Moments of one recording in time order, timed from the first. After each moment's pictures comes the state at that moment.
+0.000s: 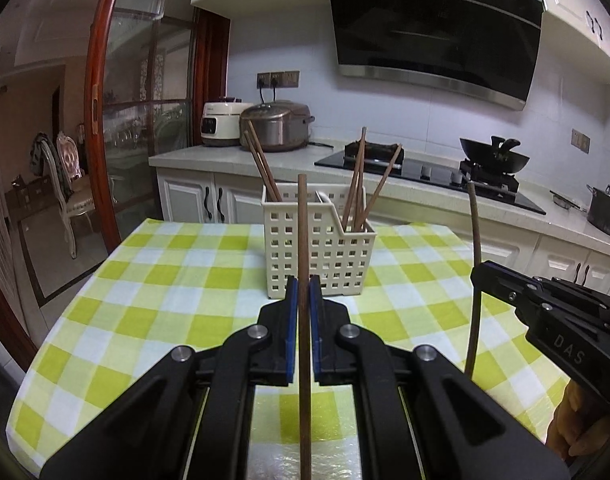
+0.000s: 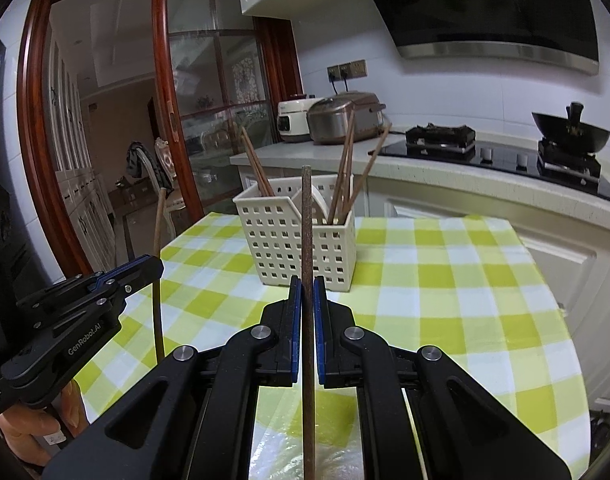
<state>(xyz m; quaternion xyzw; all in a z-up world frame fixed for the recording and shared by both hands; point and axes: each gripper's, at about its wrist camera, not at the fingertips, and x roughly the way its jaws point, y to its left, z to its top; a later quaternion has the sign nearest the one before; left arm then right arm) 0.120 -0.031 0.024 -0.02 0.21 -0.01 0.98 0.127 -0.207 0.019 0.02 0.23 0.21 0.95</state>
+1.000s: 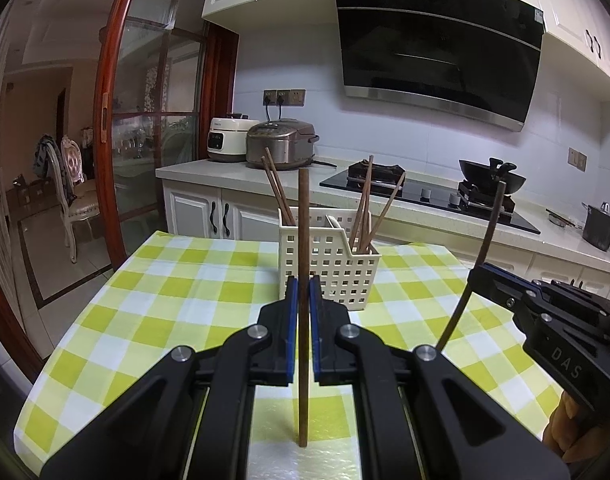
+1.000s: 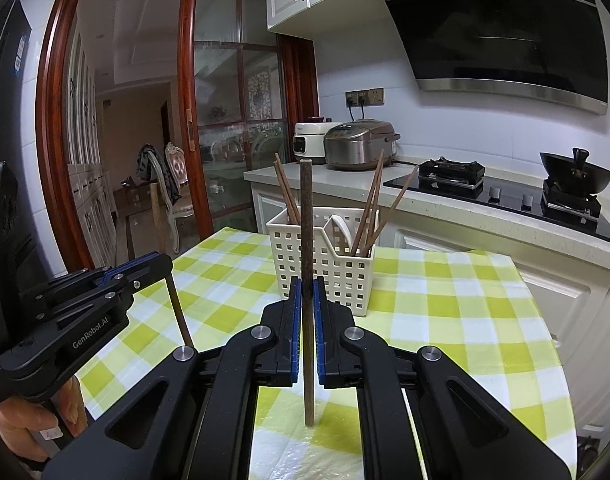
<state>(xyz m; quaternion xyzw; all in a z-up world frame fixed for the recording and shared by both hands) 0.100 -0.011 0.043 -0.03 0.18 0.00 0.98 0.102 -0.183 0.043 -0.01 0.19 0.22 0.96</state>
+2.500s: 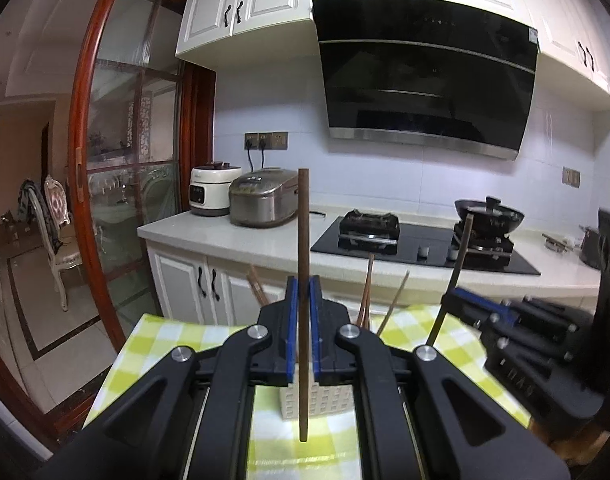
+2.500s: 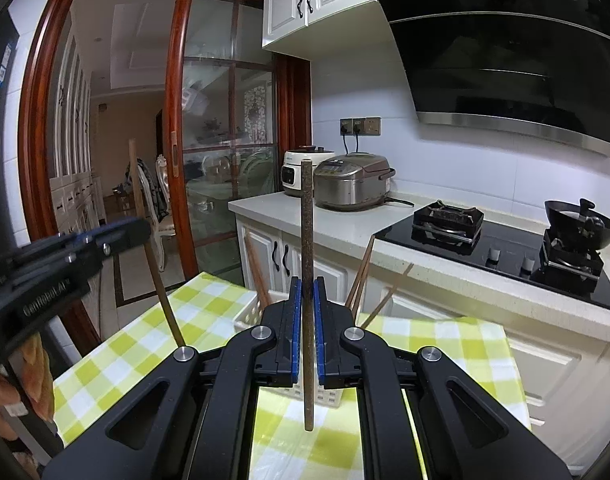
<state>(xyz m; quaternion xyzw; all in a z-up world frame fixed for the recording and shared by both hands) 0.200 -0.007 0.158 -0.01 0.13 -0.04 0.99 0.202 -0.169 0.122 -0.03 0.16 0.20 0.97</state>
